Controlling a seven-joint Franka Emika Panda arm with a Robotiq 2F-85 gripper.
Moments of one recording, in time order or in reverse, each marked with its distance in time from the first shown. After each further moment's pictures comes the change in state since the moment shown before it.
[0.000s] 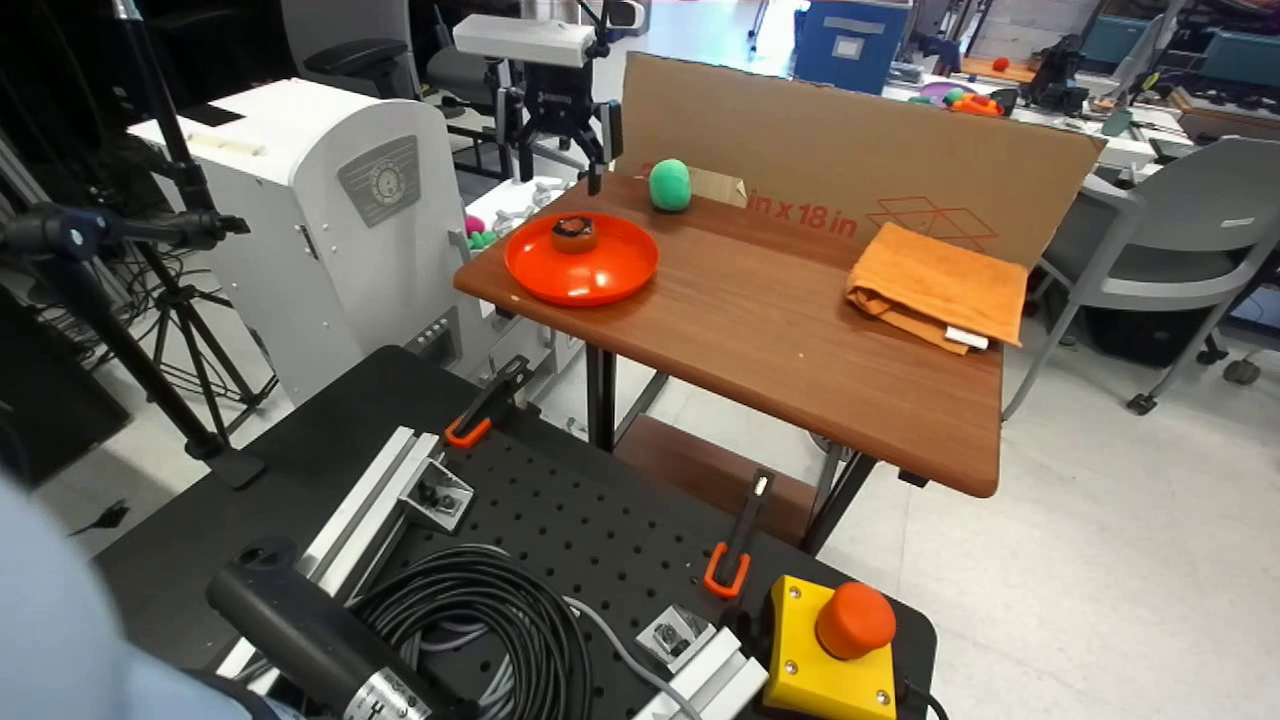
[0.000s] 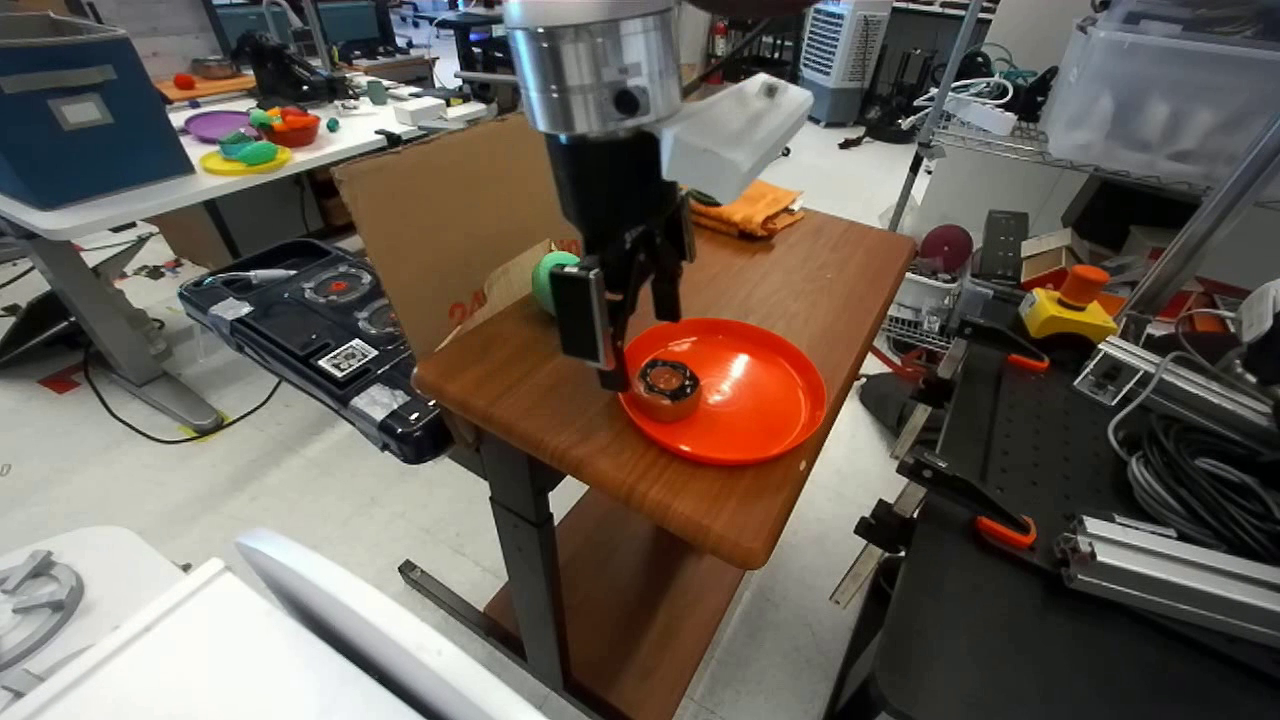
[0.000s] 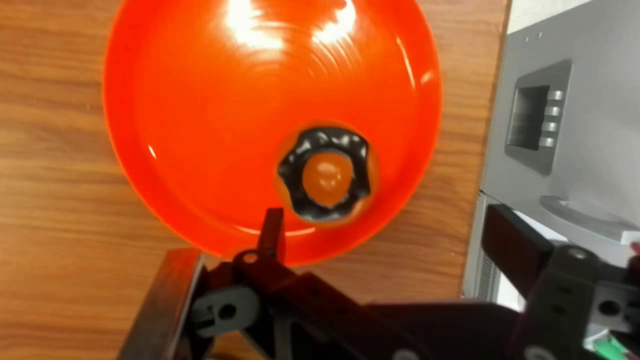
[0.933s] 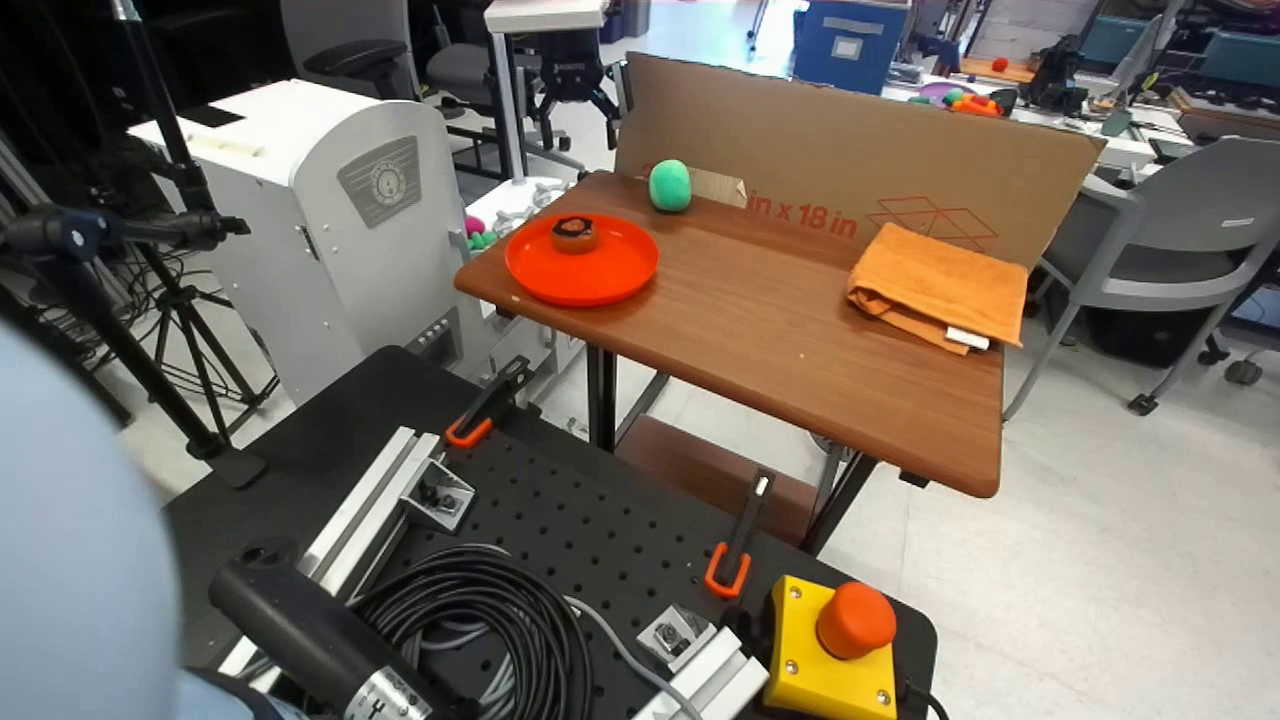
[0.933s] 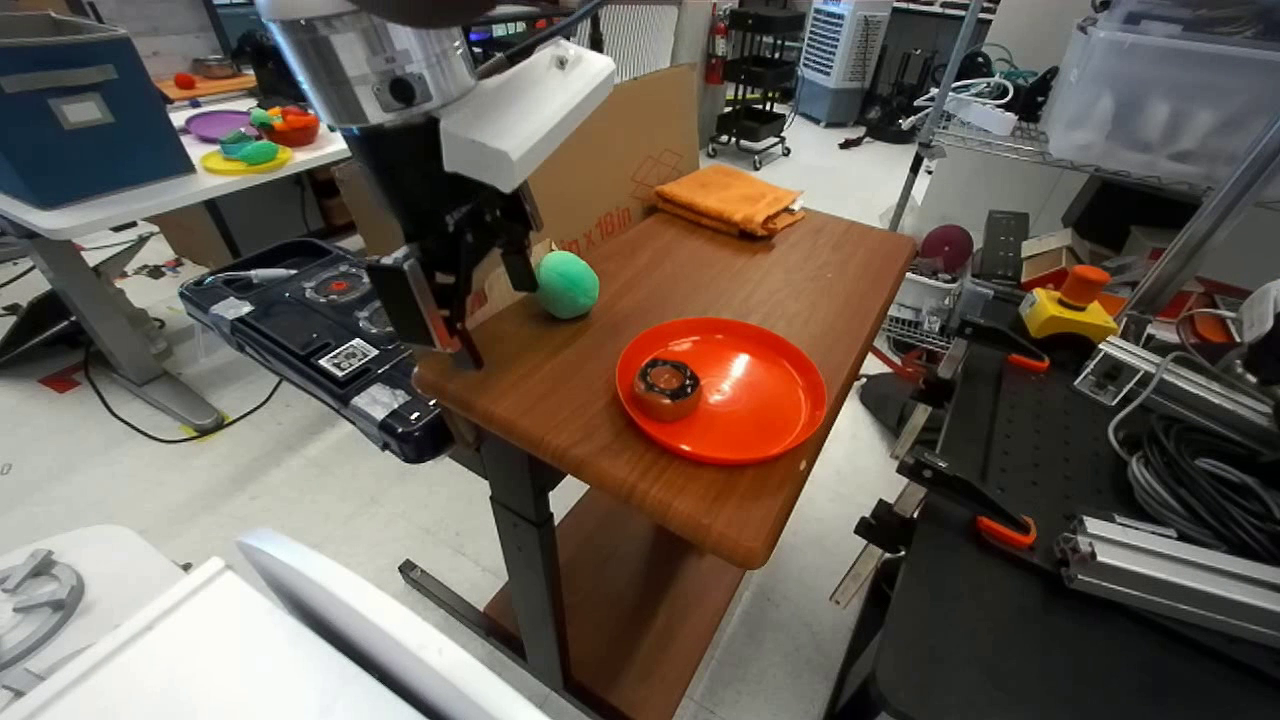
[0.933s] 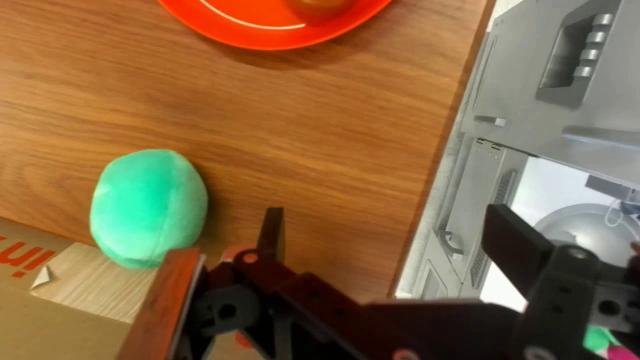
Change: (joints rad) arm 0.088 0.398 -0.027 0.709 -0.118 -0.313 -0.081
